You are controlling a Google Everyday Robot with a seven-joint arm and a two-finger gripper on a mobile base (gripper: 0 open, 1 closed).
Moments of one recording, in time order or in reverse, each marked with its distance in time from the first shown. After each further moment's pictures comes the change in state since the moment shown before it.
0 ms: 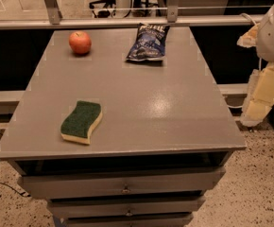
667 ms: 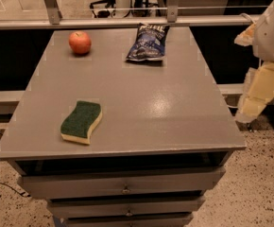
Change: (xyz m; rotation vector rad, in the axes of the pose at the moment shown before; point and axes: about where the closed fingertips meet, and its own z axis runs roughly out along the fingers) arm -0.005 -0.008 0.006 0.014 -0.019 -0.006
